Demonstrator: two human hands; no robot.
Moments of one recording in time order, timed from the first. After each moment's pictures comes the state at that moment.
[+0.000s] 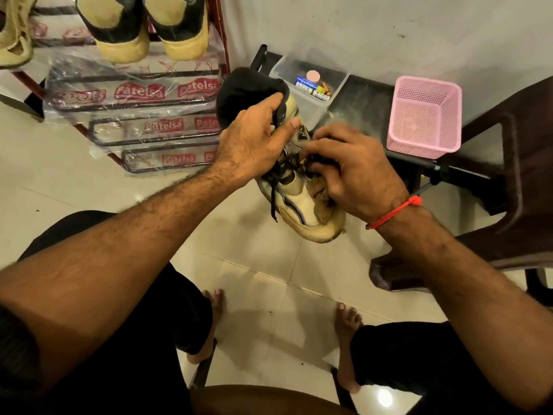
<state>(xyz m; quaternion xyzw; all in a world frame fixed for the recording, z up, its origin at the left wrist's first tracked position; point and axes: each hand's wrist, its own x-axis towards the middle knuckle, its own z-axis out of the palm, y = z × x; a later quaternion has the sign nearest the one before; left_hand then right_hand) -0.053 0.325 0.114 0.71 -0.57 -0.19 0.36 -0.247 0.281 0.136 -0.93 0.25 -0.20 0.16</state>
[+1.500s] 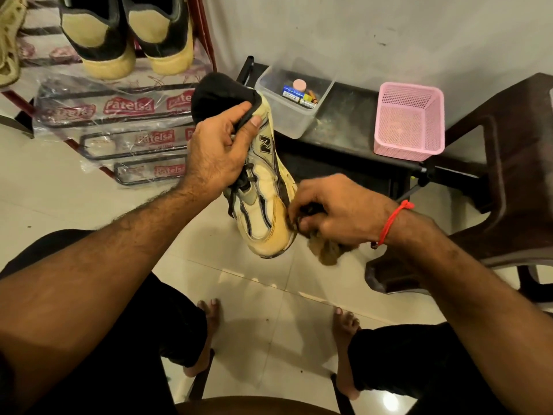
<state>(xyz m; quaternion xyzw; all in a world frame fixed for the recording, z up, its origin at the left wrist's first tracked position) -0.036 0.337 0.110 0.69 -0.50 -0.19 0.48 -0.259 0.296 0.149 -0.90 0.26 0.10 0.33</state>
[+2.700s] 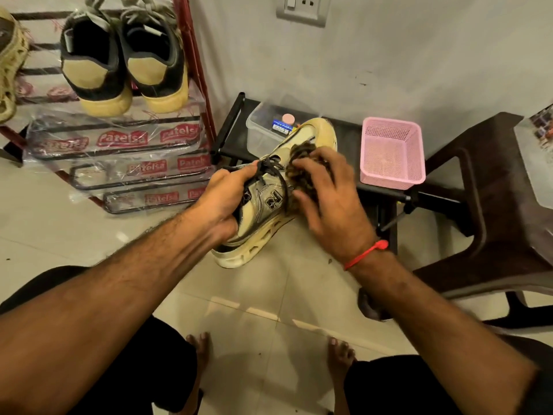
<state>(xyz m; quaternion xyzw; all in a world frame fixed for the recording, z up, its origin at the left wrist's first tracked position) -0.076 0.328 0.136 0.55 -0.06 -0.59 0.58 -0.248 0.283 0.119 -0.88 0.34 -0.32 0.12</state>
